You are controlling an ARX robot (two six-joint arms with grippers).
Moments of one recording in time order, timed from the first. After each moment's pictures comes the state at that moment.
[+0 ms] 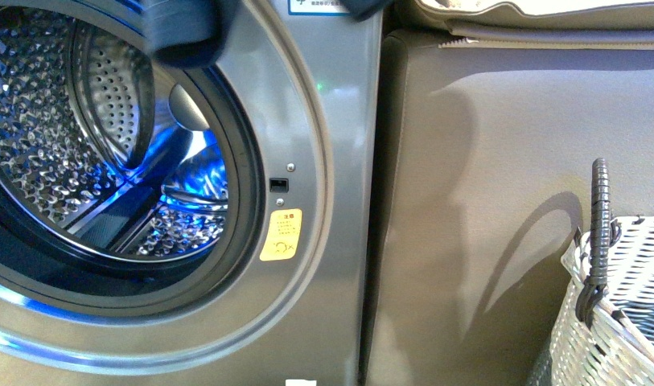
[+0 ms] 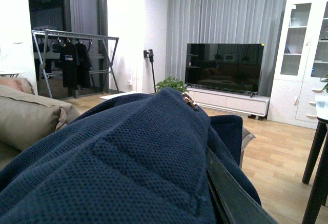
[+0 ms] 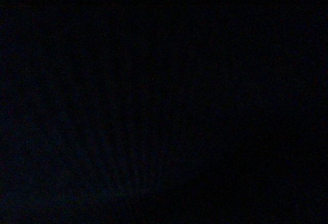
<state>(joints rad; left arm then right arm) -0.64 1.53 2.11 -0.14 0.26 -0.03 0.45 1.49 1.34 0.70 -0.28 0.25</state>
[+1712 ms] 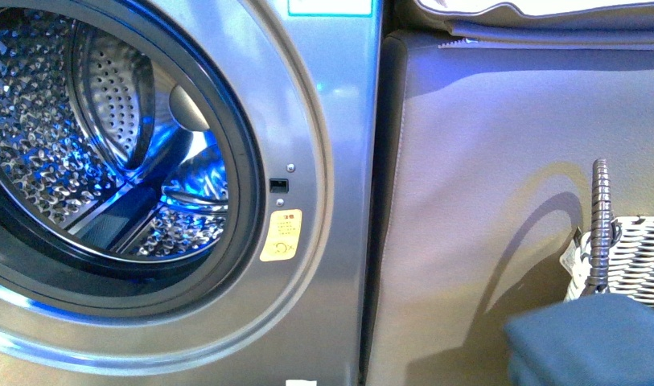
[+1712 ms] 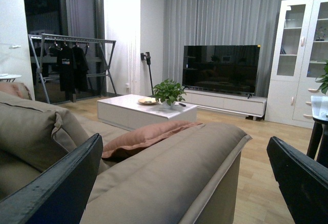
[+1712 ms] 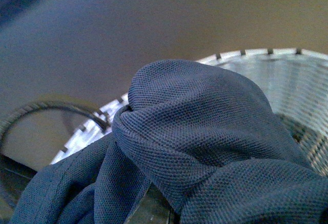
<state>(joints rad) -0.64 1.53 2.12 -0.14 0.26 -0.03 -0.78 1.16 0.50 0.30 -0.70 0.14</state>
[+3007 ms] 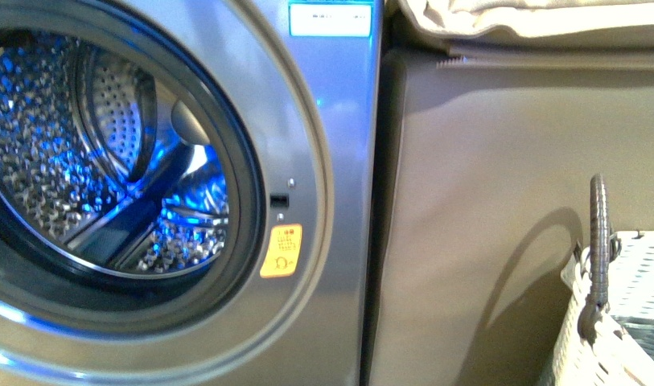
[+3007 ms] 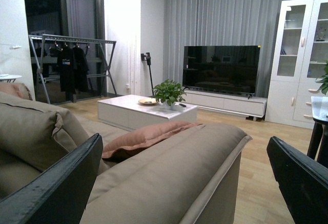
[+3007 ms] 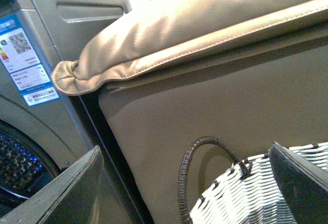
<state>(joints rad) -0.64 1.53 2.12 -0.14 0.26 -0.03 -0.08 0.45 0.23 0.39 -0.21 0.30</state>
